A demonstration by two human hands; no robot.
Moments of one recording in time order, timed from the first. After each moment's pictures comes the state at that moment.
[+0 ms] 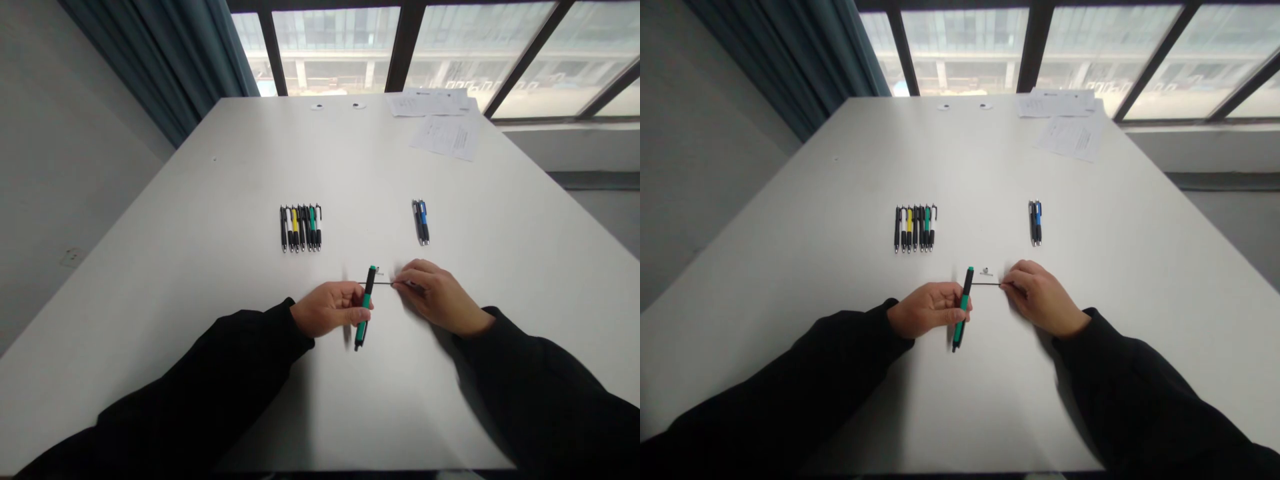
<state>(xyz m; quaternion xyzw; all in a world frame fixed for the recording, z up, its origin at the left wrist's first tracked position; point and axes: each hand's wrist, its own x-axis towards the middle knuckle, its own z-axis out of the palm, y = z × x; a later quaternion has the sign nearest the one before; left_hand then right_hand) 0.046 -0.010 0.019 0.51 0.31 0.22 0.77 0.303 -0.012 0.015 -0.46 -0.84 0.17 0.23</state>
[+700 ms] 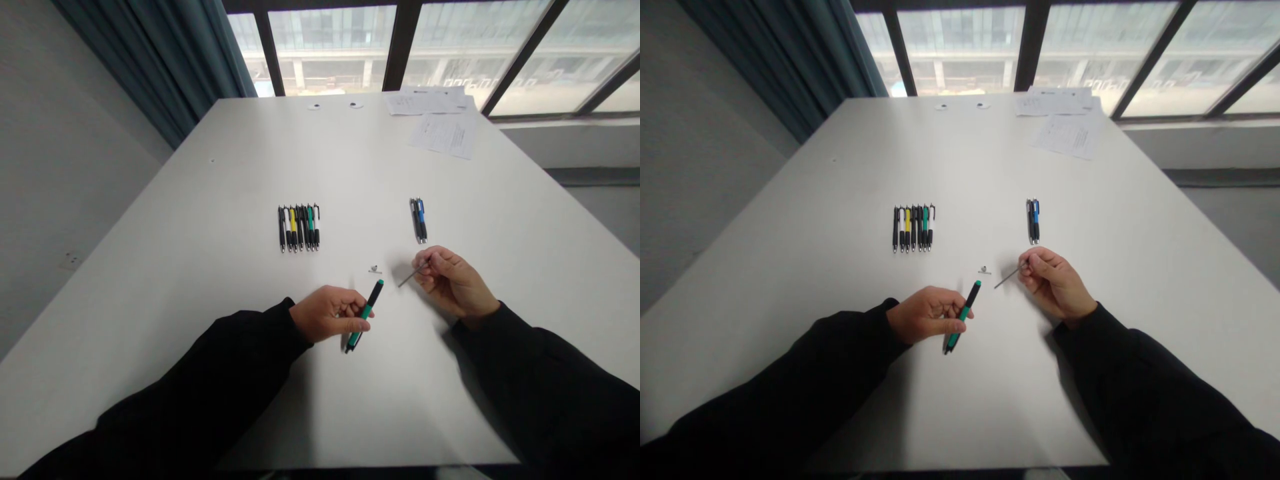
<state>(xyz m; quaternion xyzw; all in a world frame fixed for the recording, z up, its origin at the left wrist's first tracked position) 0.040 -0.013 0.014 0.62 0.30 0.18 0.71 0.311 -0.007 0.017 -0.39 -0.31 0.68 0.53</state>
